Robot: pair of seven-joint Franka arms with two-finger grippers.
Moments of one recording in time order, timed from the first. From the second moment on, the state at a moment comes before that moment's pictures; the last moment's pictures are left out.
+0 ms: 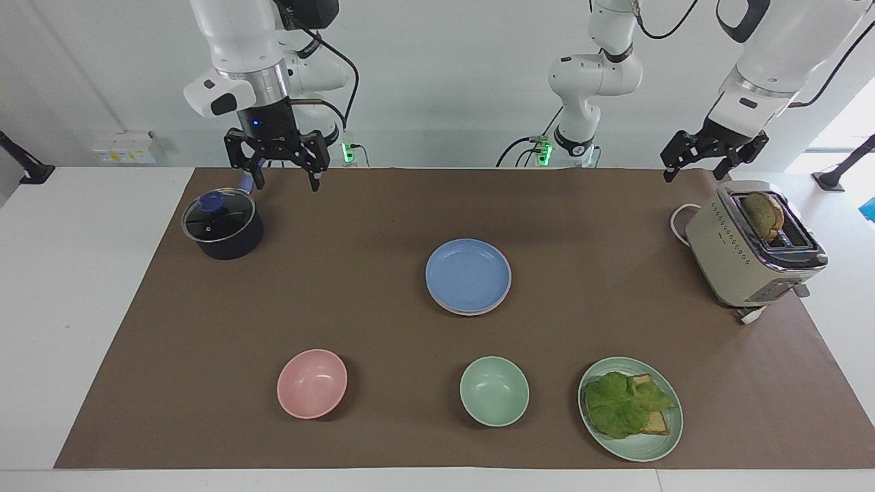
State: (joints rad) left arm -0.05 -0.05 -0.01 -1.59 0.01 1.50 -0.04; right arm 0.07 -0.04 0.11 -1.56 -0.03 1.65 0.27
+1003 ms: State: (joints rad) left arm -0.05 -0.05 -0.01 -1.59 0.01 1.50 -0.04; right arm 0.02 -0.12 0.02 -1.63 -0.02 1.51 0.19
